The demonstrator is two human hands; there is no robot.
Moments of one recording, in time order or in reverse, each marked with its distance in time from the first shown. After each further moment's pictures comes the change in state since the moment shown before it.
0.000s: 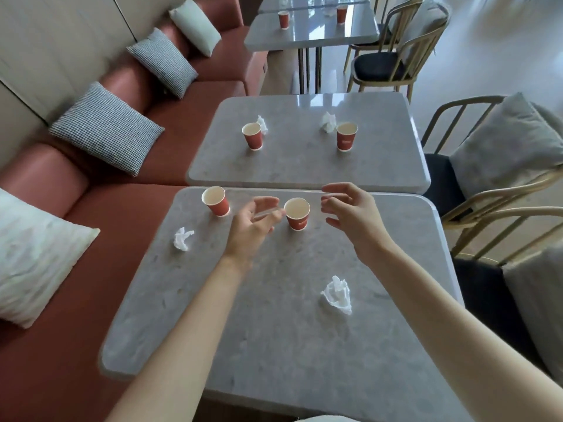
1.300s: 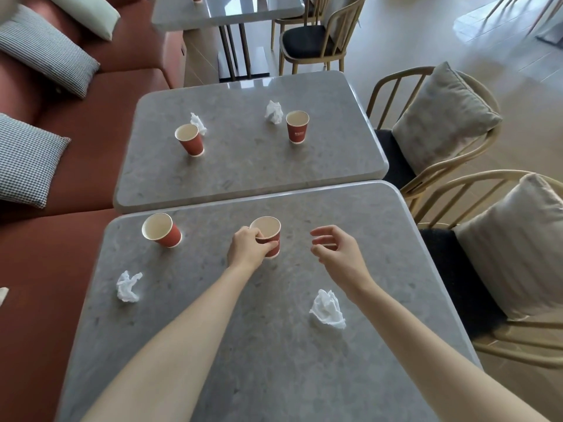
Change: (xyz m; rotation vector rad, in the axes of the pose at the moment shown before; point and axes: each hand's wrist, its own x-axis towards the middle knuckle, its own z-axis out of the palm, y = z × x) left_hand 0.144 -0.122 0.037 0.911 -0.182 -0.007; right_hand 0.039 0.096 -0.008 -0.209 0.241 0.115
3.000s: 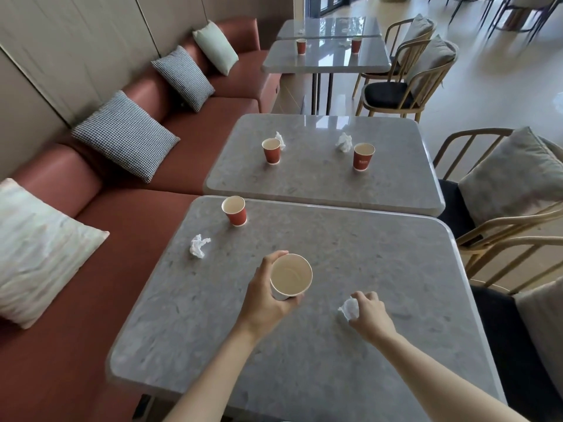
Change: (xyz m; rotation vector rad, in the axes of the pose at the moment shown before) left_hand -0.219 -0.025 -0.050 -0.493 0.263 0.227; right_hand -0.041 0.118 -0.004 -1.022 -0.322 -0.013
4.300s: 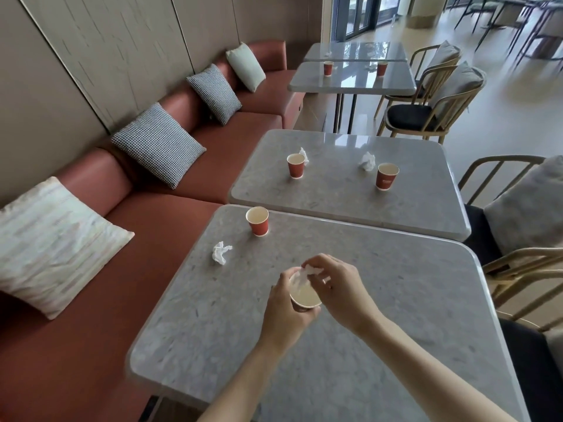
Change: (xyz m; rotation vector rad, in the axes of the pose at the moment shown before) left_hand -0.006 -0.010 0.007 0.121 0.105 -0.154; right_hand -0.069 -0.153 -0.083 0.447 0.312 -0.756
